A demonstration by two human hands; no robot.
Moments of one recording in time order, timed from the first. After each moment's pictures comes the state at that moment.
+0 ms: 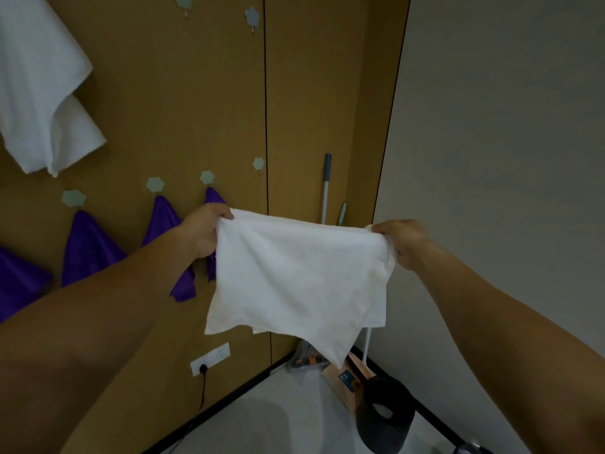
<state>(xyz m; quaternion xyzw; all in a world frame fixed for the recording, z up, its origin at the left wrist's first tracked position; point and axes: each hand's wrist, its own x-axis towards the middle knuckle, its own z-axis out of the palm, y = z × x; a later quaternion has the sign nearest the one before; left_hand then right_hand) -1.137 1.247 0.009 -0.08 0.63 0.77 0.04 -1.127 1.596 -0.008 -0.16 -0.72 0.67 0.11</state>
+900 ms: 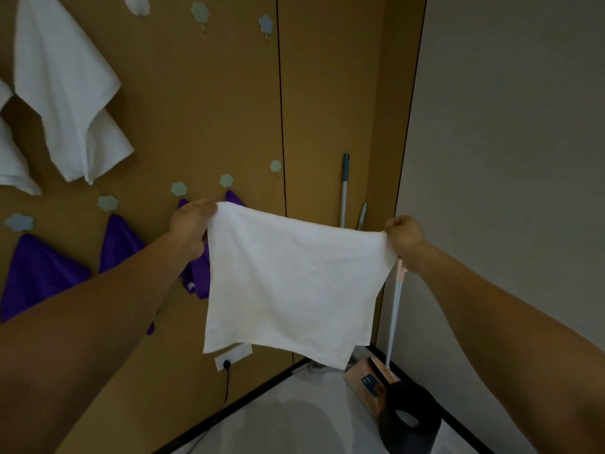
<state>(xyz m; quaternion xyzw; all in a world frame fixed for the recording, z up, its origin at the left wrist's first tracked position) -1.128 1.223 0.010 -0.15 0.65 0.72 -0.17 -1.153 1.595 -0.026 -0.10 -0.79 0.59 0.14</state>
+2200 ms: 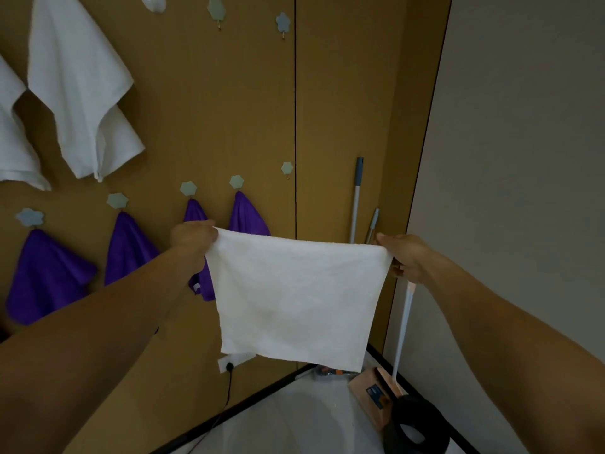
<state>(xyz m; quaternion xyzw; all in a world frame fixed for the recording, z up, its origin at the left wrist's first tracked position) -1.143 1.213 -0.013 -0.25 0.70 0.63 -0.21 -1.185 1.588 -0.040 -0.12 -0.77 0.63 -0.03</state>
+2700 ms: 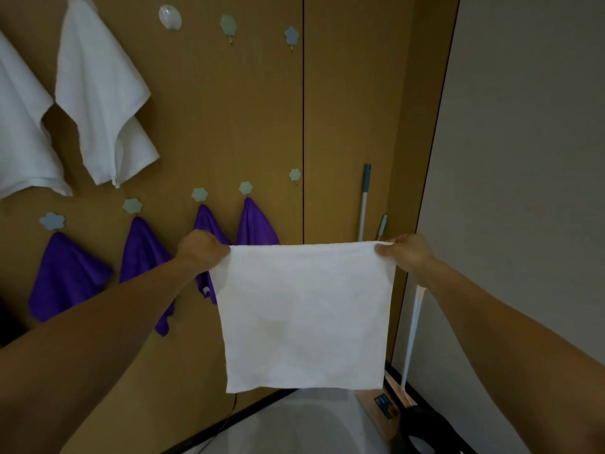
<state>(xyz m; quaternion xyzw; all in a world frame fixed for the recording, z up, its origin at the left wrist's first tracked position) -1.110 1.210 -0.009 -0.15 0.93 0.28 -0.18 -1.181 1.591 -0.035 -0.04 -0.84 0.54 0.04</state>
